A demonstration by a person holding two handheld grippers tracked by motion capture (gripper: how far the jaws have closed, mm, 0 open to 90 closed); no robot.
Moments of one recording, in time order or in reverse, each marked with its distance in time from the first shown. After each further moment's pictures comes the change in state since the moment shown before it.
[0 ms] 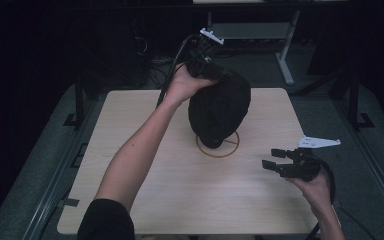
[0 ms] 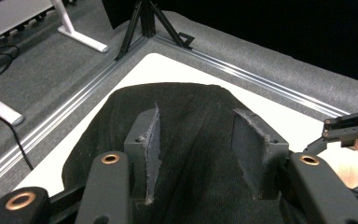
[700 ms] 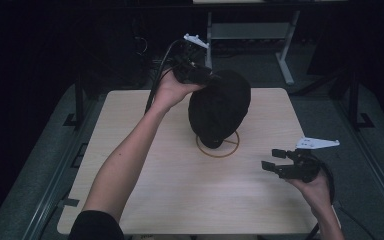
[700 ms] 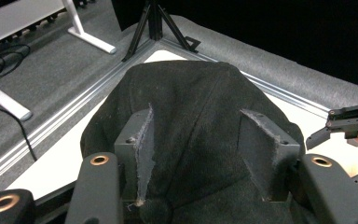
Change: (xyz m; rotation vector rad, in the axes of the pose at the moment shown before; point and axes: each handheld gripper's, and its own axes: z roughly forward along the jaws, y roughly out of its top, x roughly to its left) left arm 0.004 -0.025 -0.022 -0.036 0.024 -0.033; right arm 0.006 0.001 0.000 0.016 -0.034 -0.016
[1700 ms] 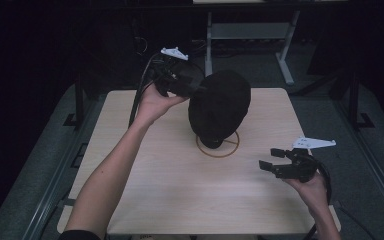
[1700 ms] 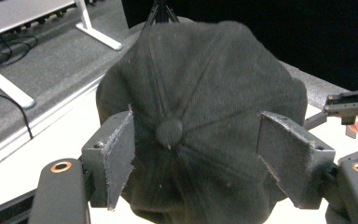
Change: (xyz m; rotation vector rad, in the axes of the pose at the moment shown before) left arm 0.006 -0.046 -0.027 -0.028 0.021 -0.048; right arm 0.004 0.001 0.006 0.004 -0.027 -0.006
